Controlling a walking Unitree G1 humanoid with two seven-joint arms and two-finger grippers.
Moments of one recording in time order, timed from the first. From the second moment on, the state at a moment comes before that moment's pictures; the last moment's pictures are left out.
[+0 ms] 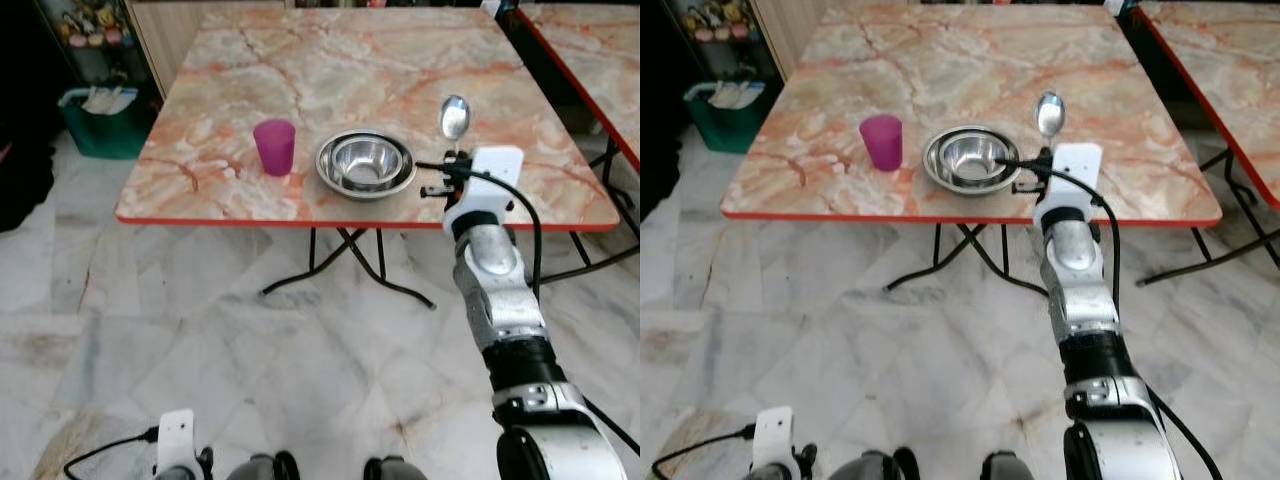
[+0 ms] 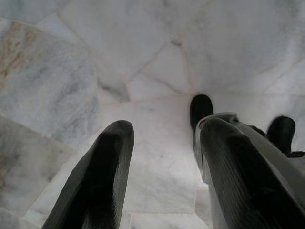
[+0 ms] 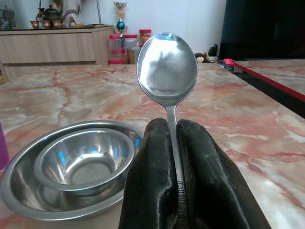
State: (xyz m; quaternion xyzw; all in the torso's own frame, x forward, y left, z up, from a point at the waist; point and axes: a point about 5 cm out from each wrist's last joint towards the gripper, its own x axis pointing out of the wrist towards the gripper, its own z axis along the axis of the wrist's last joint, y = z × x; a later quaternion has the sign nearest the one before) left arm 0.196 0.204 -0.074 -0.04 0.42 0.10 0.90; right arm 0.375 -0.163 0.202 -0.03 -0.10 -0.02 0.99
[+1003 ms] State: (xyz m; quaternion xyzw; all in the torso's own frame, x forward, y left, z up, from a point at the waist) left arm 0.200 0.198 -0.073 -0.04 0.42 0.10 0.90; right arm 0.375 -0.170 0.198 -0.03 -0.09 -0.03 1.00
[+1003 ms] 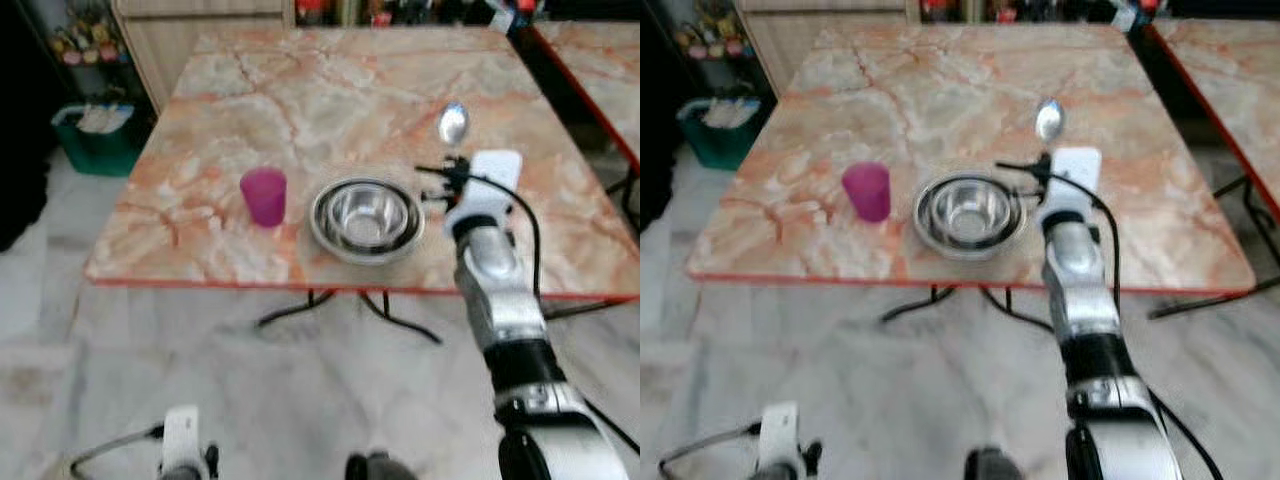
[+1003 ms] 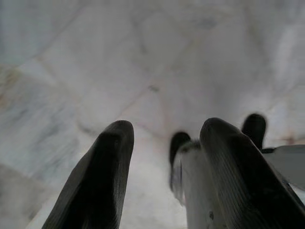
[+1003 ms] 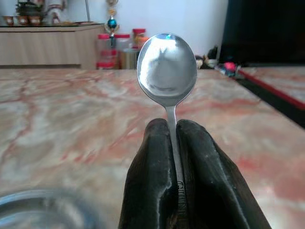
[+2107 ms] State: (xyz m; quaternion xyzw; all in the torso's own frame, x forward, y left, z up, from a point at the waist) left arm 0.194 0.204 -0.075 -0.04 0.41 0.10 0.90; right arm 0.375 -0.167 0.193 -0.03 -0.07 -0.03 1.00
